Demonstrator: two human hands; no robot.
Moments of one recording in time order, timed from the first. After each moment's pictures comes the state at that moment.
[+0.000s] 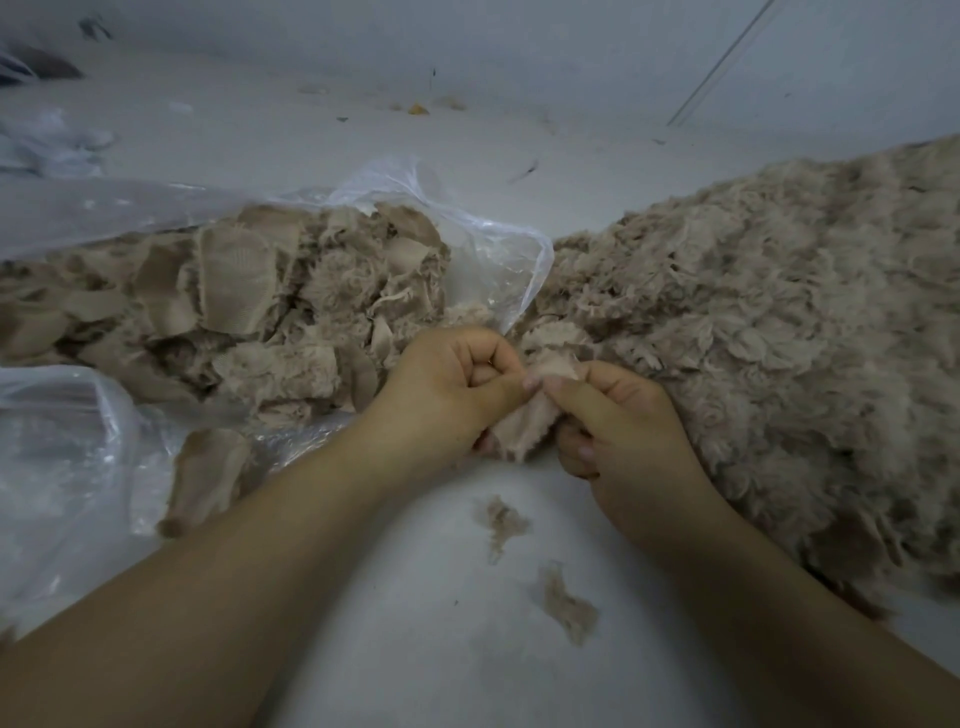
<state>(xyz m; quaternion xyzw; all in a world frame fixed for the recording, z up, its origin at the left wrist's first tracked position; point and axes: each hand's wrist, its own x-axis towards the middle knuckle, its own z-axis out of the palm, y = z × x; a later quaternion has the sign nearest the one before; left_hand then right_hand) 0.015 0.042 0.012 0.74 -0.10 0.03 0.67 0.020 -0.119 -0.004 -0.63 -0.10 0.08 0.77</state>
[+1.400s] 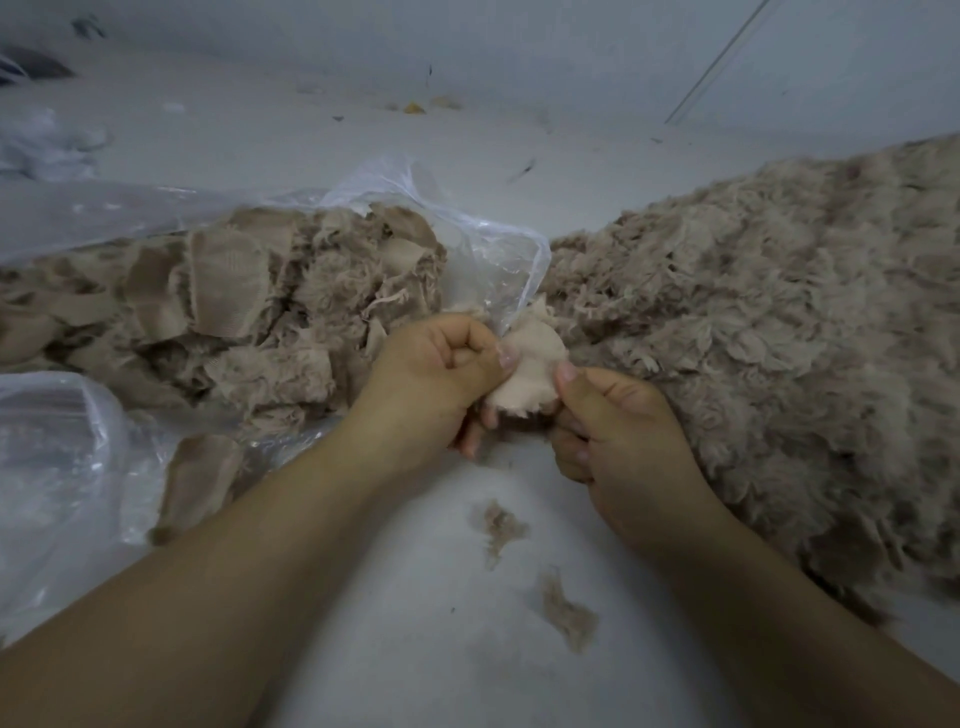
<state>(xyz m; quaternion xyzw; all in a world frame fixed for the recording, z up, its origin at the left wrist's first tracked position) 0.019 0.044 0.011 0.68 -0.06 0.02 0.73 0.023 -0.121 -0.010 -0.60 -0.09 0.10 0.79</state>
